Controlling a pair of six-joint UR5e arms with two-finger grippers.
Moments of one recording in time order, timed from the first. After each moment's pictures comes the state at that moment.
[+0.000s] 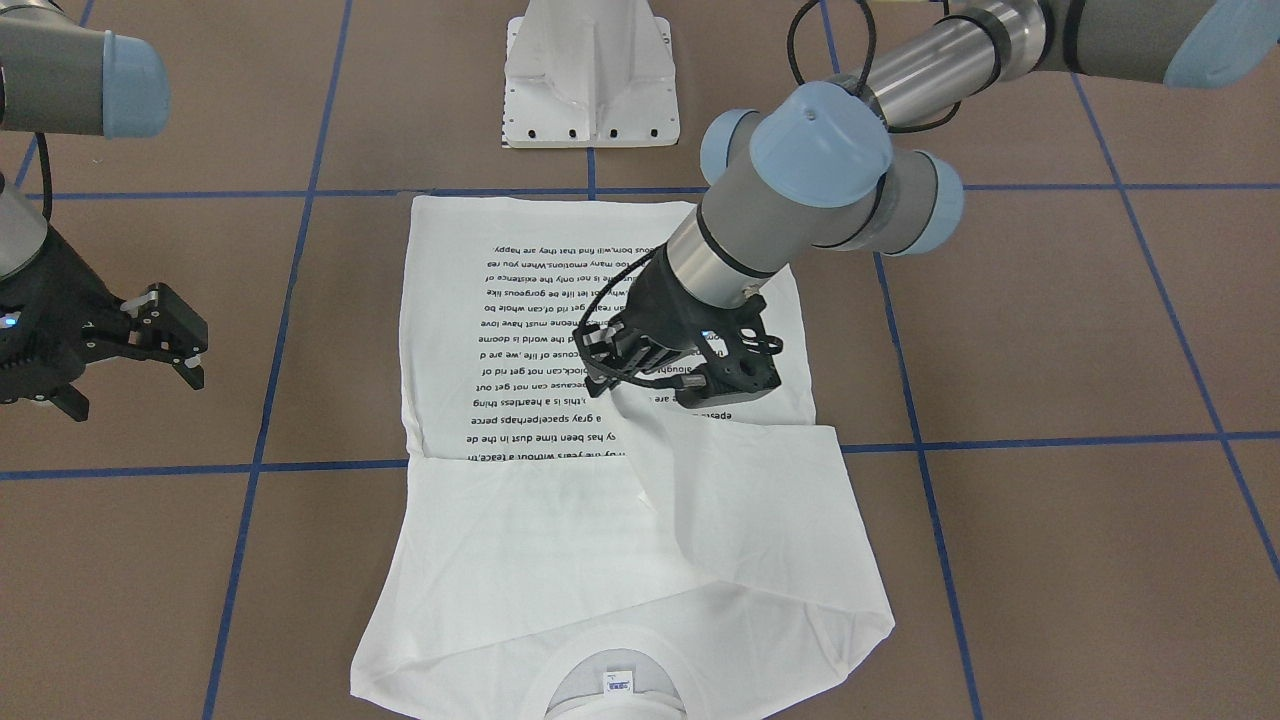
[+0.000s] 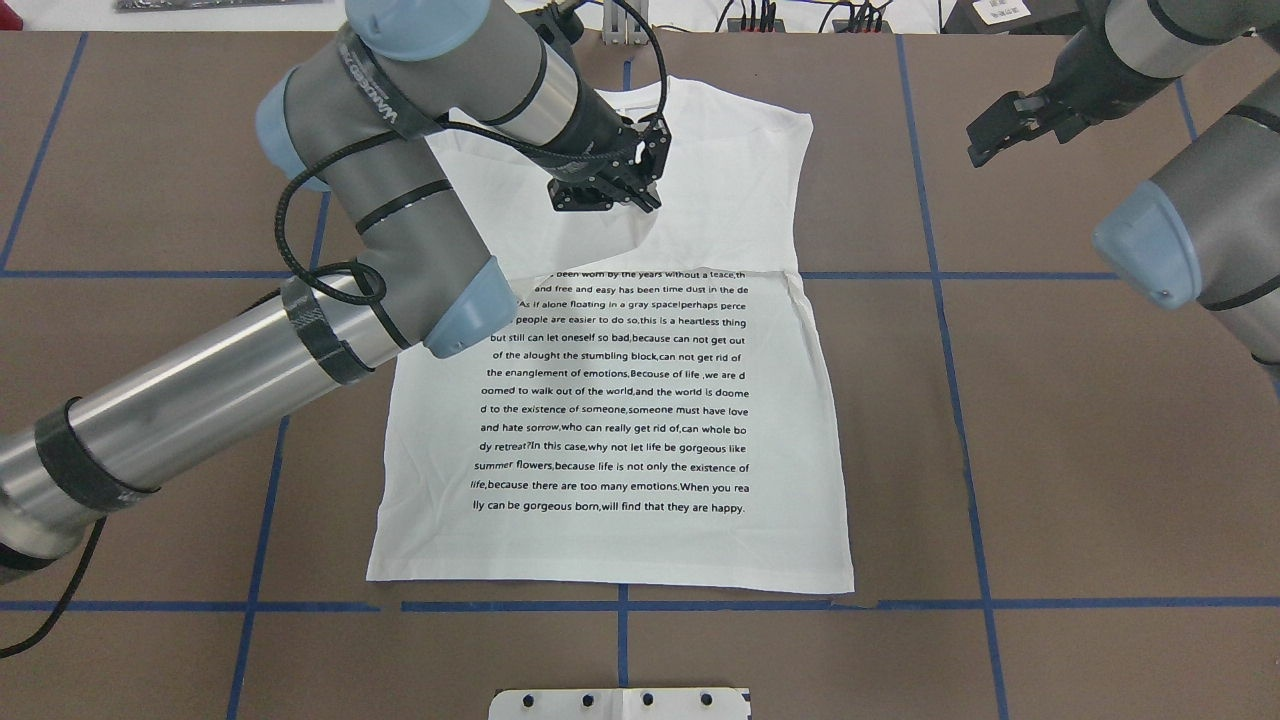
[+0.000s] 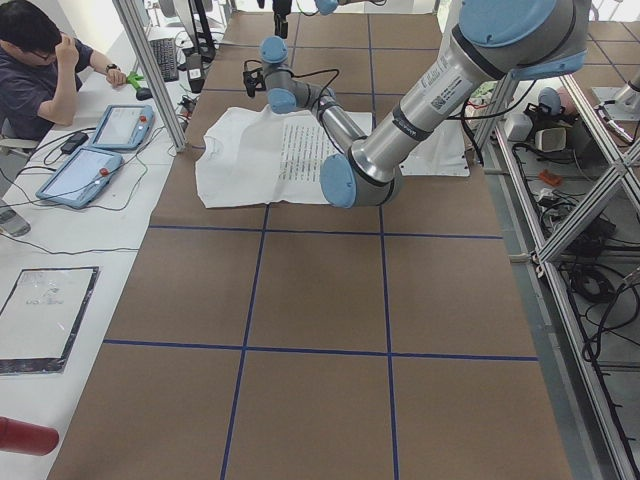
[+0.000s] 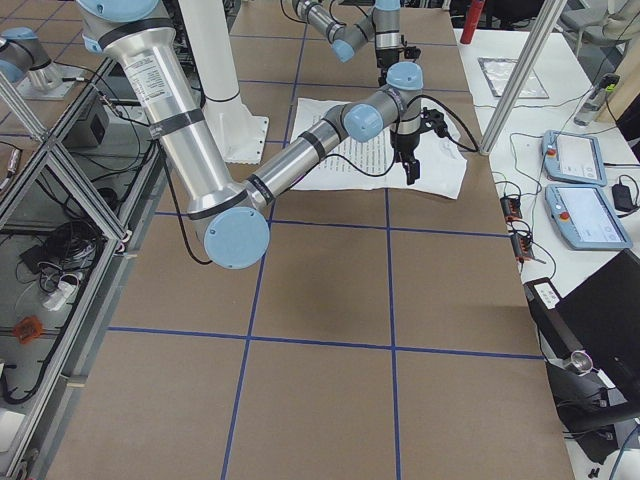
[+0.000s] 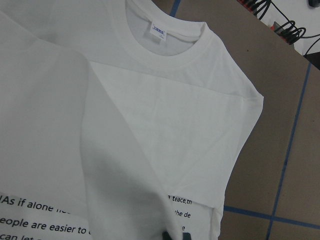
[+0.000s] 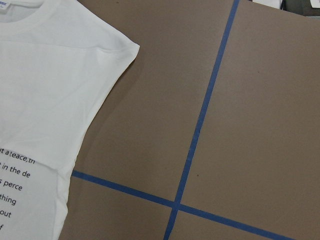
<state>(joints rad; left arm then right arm) -0.73 -2.50 -1.34 -2.14 -2.15 -1.61 1.09 -1.14 1.82 -1.61 2.14 0.47</state>
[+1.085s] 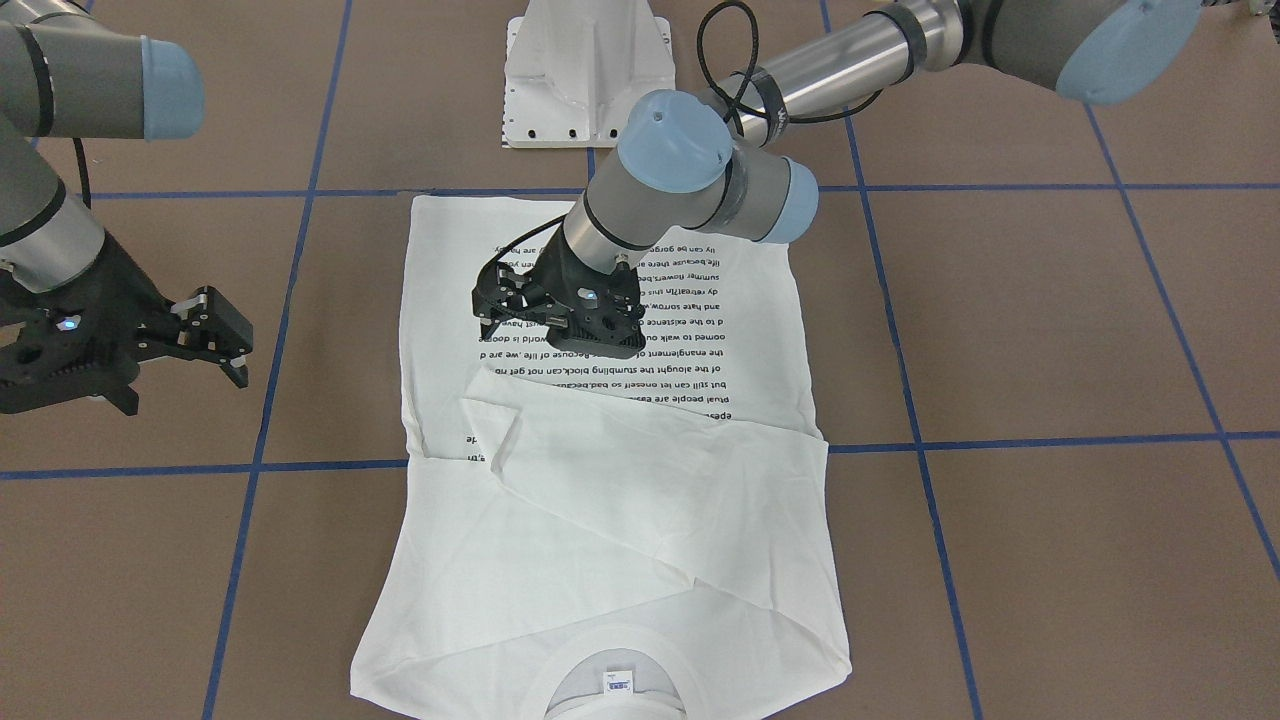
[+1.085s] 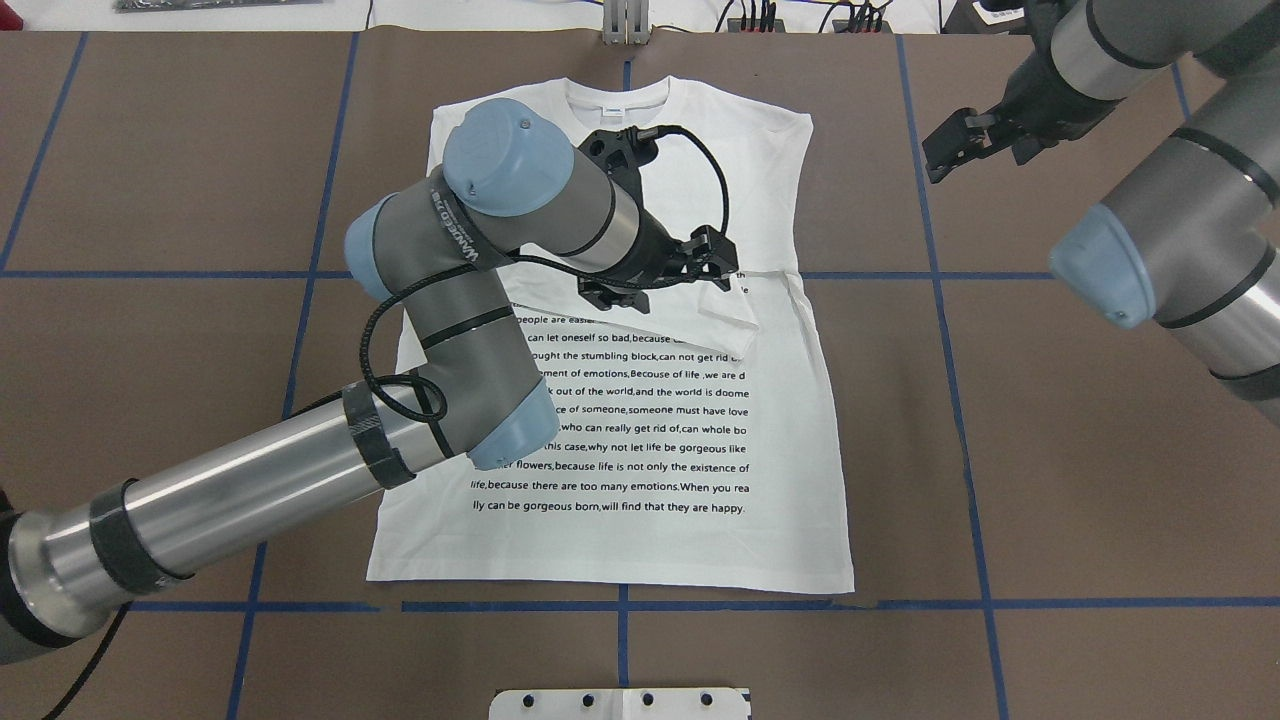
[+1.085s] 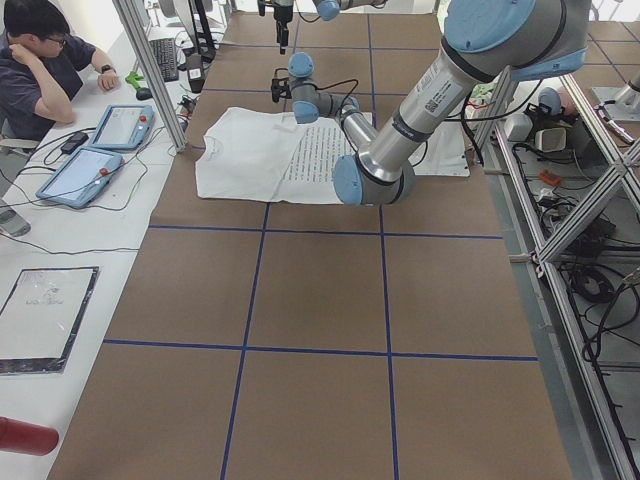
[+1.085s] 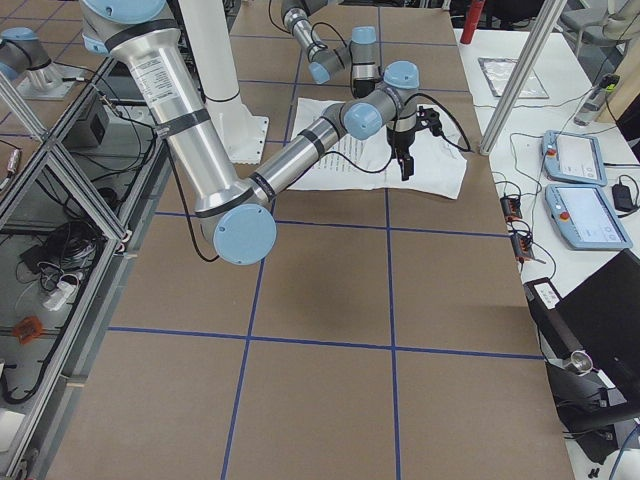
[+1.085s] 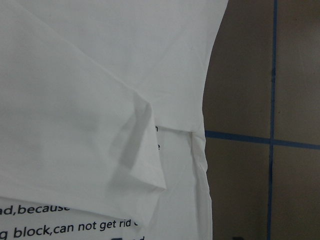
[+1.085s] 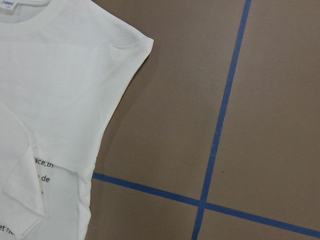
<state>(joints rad) -0.61 -2.45 -1.36 -2.14 -2.04 -1.41 1.01 -1.10 1.80 -1.60 2.12 0.61</state>
